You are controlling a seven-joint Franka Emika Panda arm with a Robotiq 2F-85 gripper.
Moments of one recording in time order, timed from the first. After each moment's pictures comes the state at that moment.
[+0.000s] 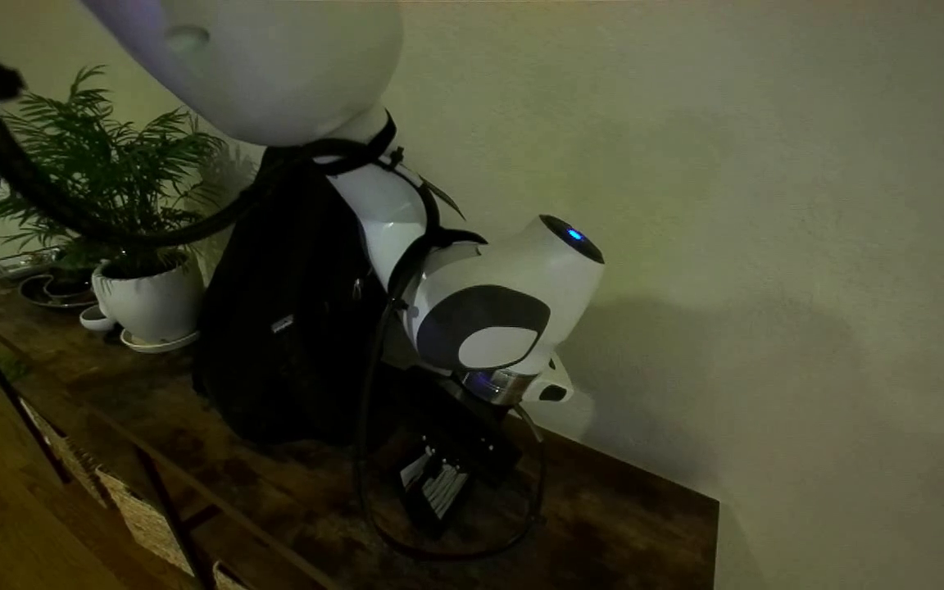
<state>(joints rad) -0.47 0.84 0.15 -1.72 0.27 2.35 -0.50</state>
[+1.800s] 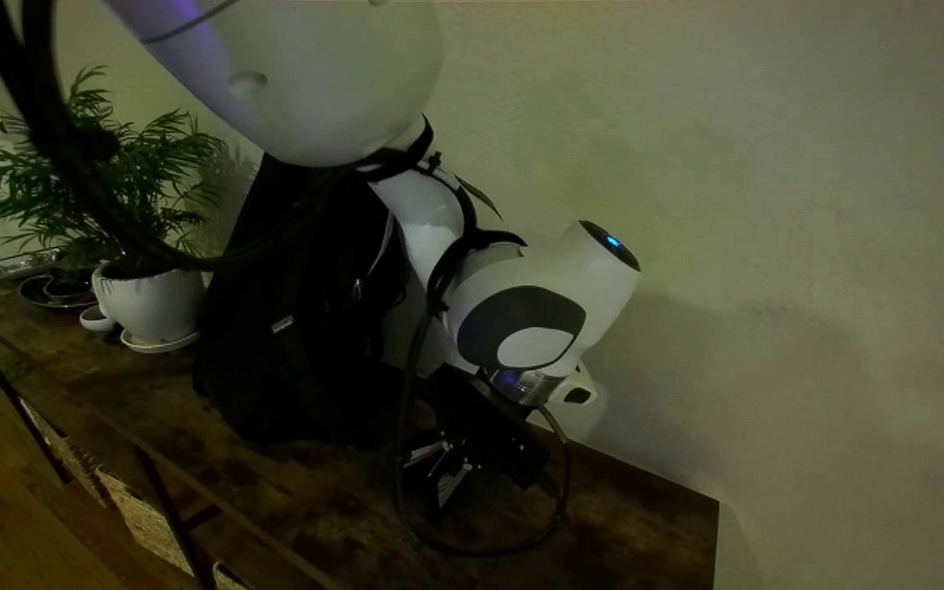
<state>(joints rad) -0.47 0.90 0.12 -1.59 0.30 2.24 -0.53</state>
